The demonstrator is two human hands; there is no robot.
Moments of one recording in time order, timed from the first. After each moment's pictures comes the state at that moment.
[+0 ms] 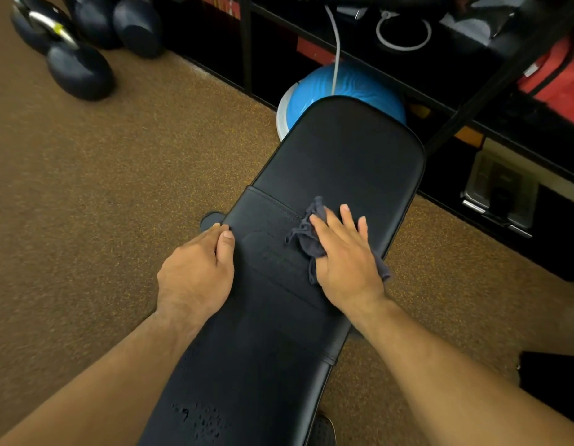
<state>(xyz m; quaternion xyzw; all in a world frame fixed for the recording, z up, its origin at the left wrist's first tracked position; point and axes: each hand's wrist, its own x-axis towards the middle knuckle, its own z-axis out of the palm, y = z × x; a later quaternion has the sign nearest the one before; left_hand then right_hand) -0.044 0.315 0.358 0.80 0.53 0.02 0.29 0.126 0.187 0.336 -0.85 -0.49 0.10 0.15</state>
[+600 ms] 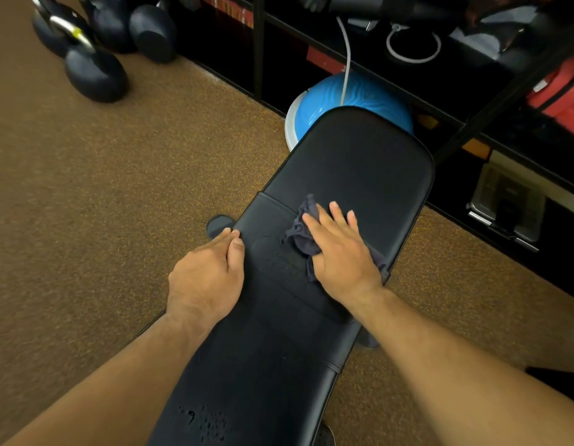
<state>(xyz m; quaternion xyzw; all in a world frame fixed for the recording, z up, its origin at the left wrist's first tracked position) -0.047 0.316 0.356 0.81 0.52 0.02 0.29 0.132 0.210 0.336 -0.82 -0.55 0.09 0.13</state>
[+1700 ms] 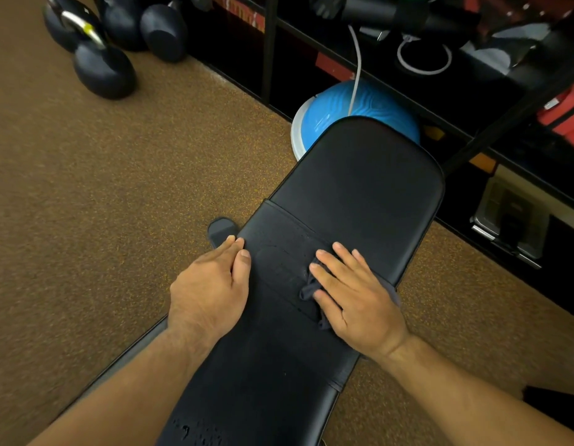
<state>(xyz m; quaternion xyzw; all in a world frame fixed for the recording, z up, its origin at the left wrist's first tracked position) -0.050 0.313 0.345 0.81 0.51 0.05 0.29 0.130 0.160 0.314 -0.74 -0.65 -0.02 0.17</state>
